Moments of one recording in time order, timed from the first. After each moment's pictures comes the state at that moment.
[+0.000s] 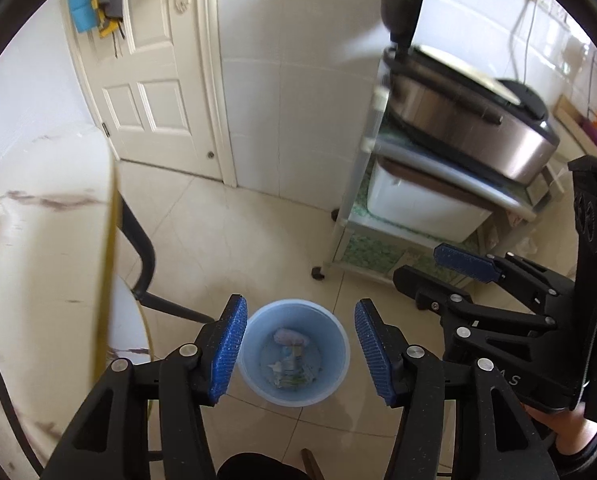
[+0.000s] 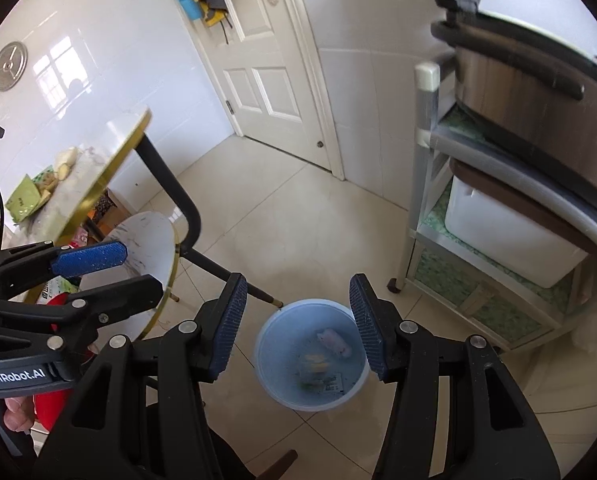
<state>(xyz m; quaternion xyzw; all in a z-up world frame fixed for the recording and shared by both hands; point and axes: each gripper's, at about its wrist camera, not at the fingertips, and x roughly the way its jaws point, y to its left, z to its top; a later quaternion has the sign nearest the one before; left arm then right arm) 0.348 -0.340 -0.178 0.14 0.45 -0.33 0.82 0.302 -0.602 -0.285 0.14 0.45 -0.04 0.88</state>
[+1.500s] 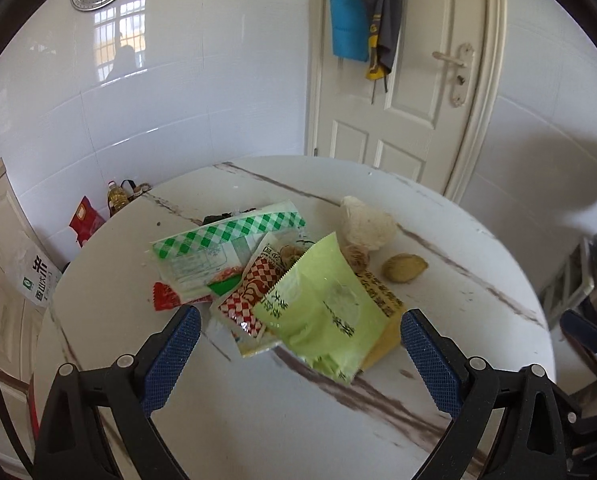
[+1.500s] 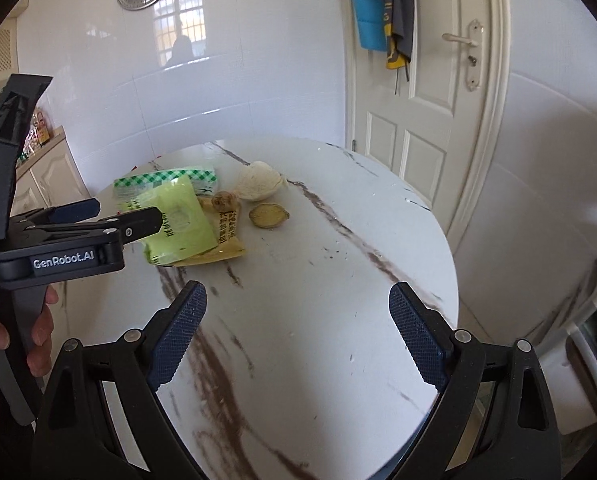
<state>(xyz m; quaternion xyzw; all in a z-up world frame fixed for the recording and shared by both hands) 0.425 -0.052 -0.129 0.00 0.38 -0.05 0.92 0.438 -0.328 -0.212 -0.02 0.40 0.12 0.91</state>
